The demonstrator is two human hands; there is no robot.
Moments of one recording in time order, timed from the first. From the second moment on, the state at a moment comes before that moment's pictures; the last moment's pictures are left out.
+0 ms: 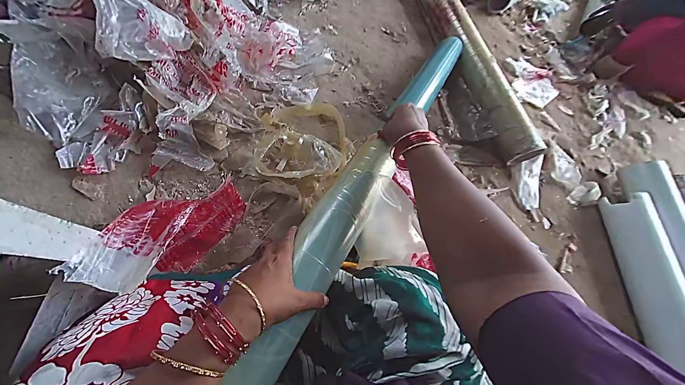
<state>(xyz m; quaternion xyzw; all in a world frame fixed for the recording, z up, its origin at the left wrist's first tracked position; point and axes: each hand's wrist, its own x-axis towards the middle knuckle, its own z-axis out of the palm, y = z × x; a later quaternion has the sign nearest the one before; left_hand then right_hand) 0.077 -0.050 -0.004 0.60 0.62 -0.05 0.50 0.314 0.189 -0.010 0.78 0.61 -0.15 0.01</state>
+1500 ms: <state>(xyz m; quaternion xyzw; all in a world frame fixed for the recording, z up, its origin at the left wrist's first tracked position) 0.183 0.023 -0.007 0.65 0.71 -0.10 0.26 0.351 0.041 -0.055 0.65 0.37 -0.50 -0.43</state>
